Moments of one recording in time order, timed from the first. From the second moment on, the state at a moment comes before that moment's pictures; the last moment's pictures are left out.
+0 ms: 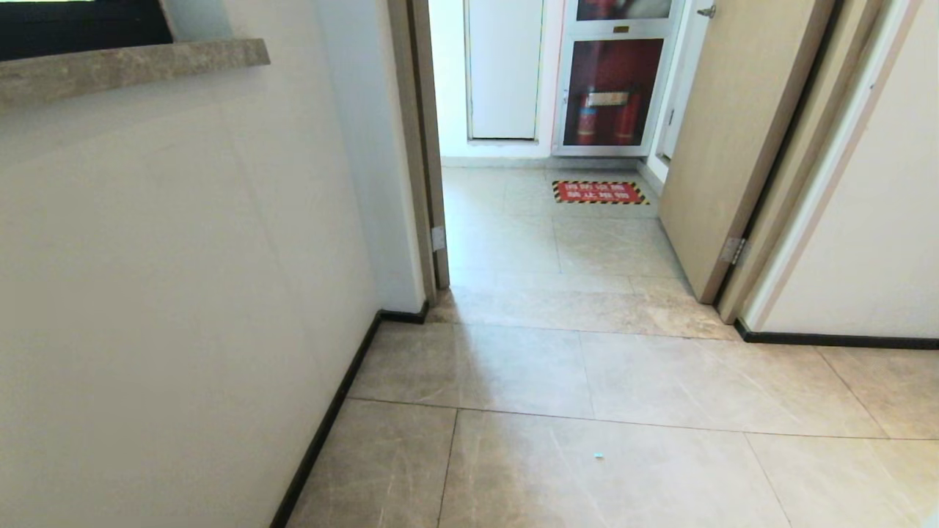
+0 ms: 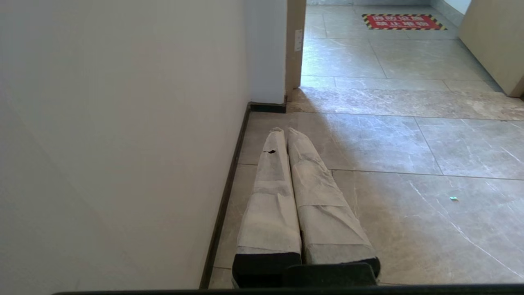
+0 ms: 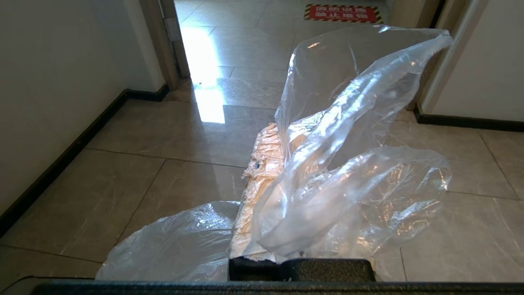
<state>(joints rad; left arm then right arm) 0.00 0.00 0.00 0.00 0.00 -0.01 0.01 0.00 0.00 0.00 0.01 -0.02</state>
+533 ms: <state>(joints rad) 0.00 0.00 0.00 0.00 0.00 -0.01 0.01 0.00 0.00 0.00 0.01 -0.02</state>
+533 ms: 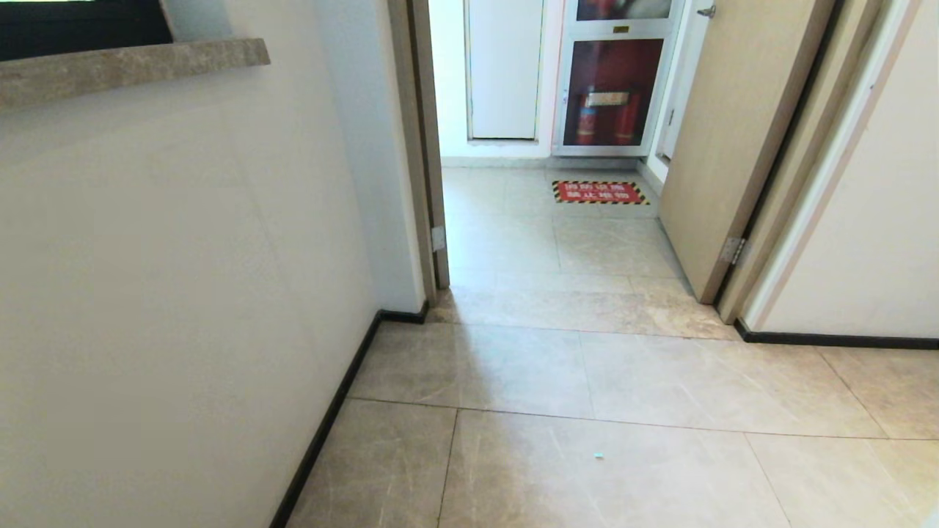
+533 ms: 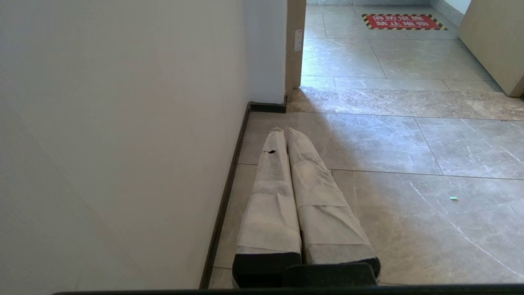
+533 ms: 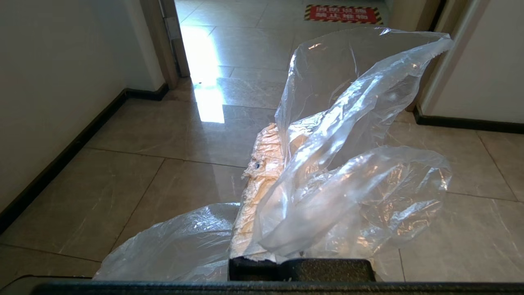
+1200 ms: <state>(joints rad) 0.00 0.00 0.00 0.00 0.00 -0.01 0.01 0.00 0.00 -0.01 0.01 -0.01</state>
